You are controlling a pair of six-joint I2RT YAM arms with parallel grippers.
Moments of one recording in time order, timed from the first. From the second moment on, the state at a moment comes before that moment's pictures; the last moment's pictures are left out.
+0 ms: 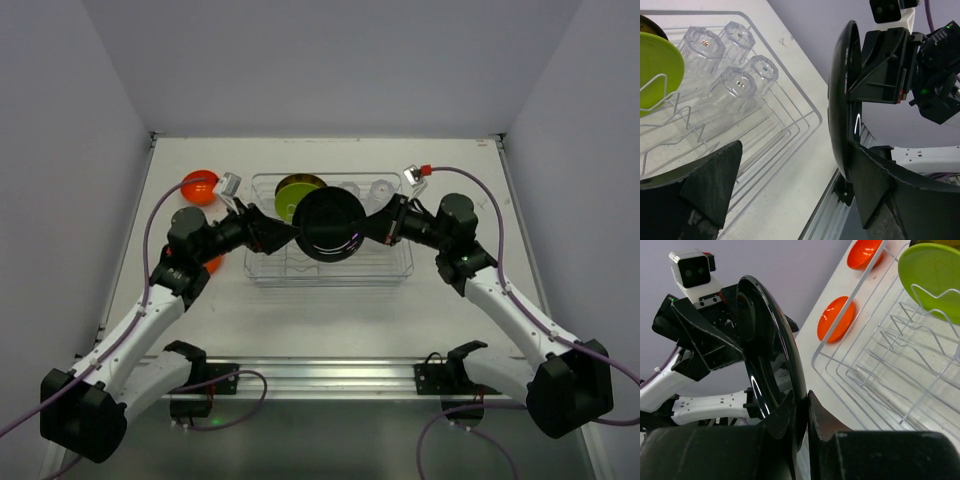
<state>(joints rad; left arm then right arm) -0.35 0.93 0.65 0.21 0.62 -0.68 0.38 1.08 0.74 0.22 -0.70 0.85</state>
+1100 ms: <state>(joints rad) -0.16 0.83 0.74 -0.30 -0.15 -0.73 0.45 1.12 0.73 0.20 -0.51 0.75</state>
